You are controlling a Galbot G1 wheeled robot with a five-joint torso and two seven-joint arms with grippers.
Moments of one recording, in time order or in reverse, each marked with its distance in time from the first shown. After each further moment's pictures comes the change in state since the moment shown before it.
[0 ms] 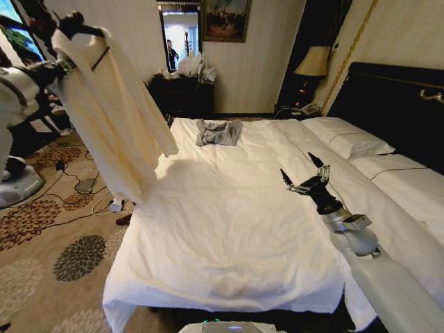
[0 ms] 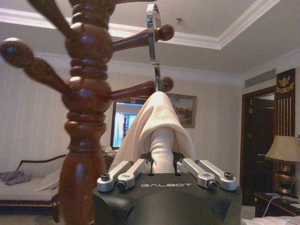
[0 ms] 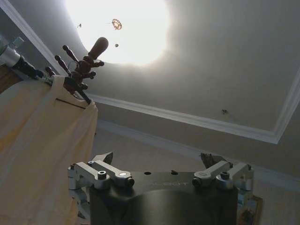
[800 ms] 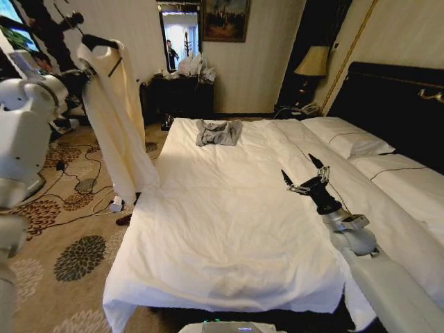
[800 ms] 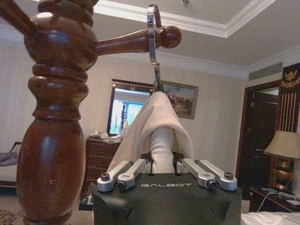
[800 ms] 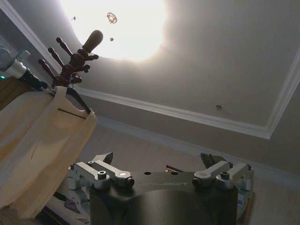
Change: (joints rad) left arm -0.119 -0.230 0.037 0.296 0.149 -0.030 0.072; right arm 0.000 0.003 0.010 -0.045 0.000 0.019 0.000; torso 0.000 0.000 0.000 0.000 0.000
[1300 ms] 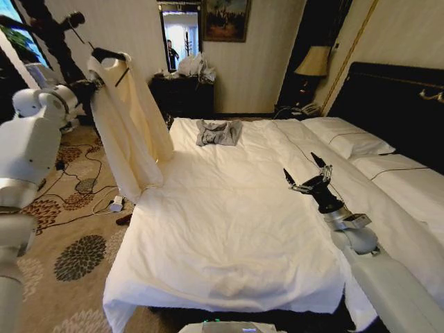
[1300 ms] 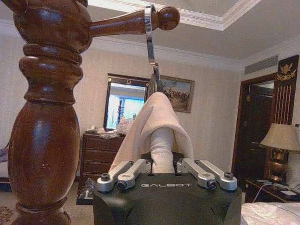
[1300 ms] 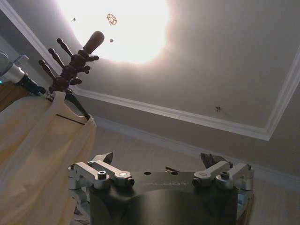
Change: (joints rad) left arm 0.031 -0.008 0.001 -0.013 0.013 -0.003 0.010; right arm 0.011 -0.003 -0.006 -0.008 0.004 0.005 -0.001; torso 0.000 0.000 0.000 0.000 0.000
